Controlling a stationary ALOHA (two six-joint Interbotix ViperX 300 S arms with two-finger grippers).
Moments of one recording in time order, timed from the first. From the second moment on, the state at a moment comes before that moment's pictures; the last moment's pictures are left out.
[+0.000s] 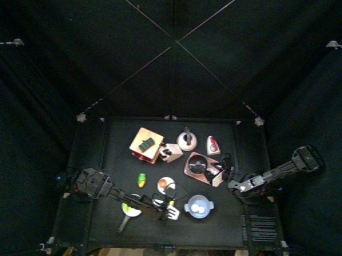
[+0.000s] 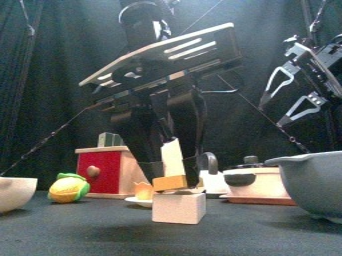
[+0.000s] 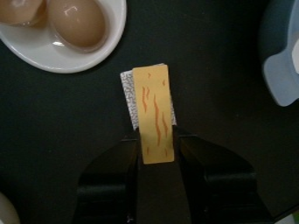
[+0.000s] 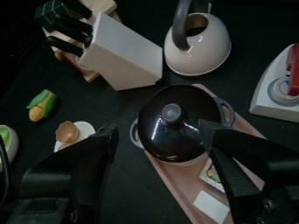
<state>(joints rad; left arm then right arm) -0.39 0.45 0.03 0.37 0.94 -1.70 0.42 -0.59 1.09 -1.29 0.97 2.30</state>
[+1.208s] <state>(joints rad) -0.40 0.40 0.03 0.49 0.96 -1.69 0.42 -0.60 1.09 -1.29 0.97 2.30</state>
